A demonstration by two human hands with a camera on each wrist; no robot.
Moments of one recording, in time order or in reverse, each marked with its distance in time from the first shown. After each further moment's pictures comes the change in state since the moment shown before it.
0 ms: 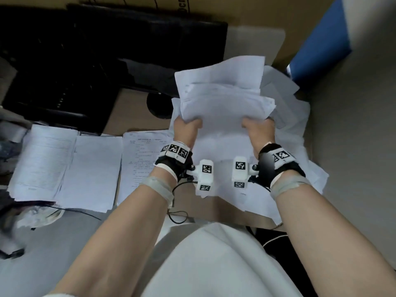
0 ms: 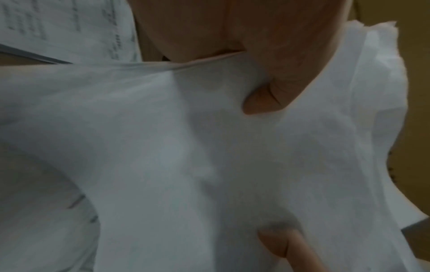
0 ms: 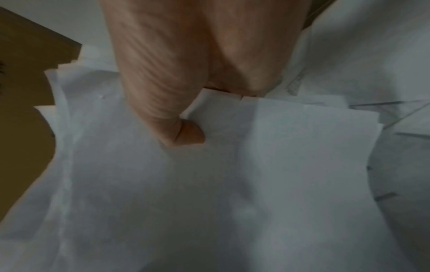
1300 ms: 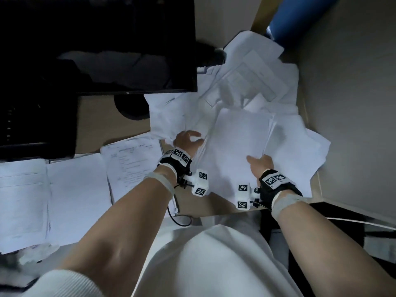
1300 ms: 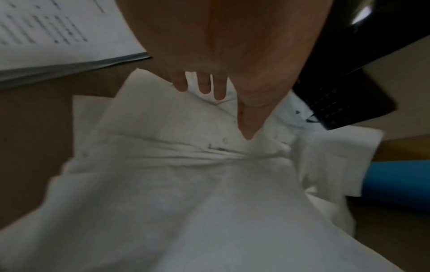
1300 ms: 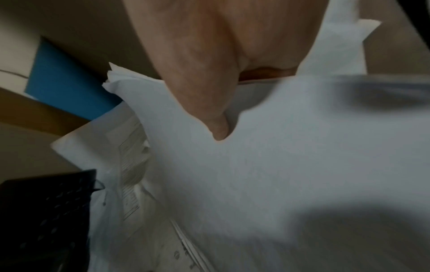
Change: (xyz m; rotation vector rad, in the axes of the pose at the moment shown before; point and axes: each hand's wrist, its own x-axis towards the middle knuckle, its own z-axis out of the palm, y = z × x) left_hand 0.084 -0.110 -0.005 1.004 -0.494 -0.154; right_hand -0.030 0.135 -0.033 -0.452 0.154 0.679
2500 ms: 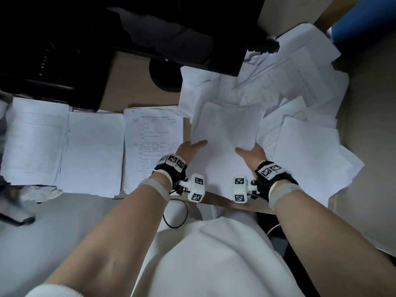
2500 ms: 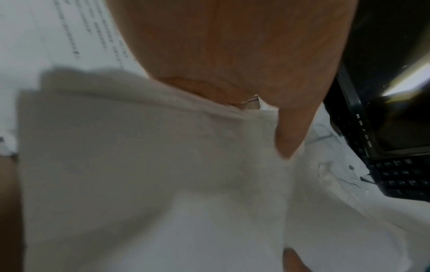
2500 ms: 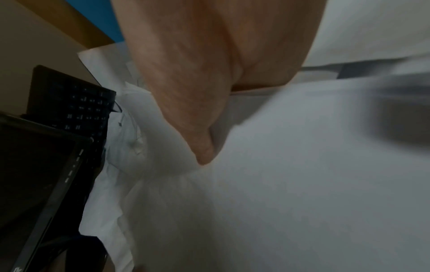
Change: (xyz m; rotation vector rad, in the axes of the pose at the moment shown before) left_hand -0.055 -0.077 -0.009 -0.513 -0.031 -0.386; right_hand -0.005 -0.017 0.068 -0.103 -0.256 -0.194
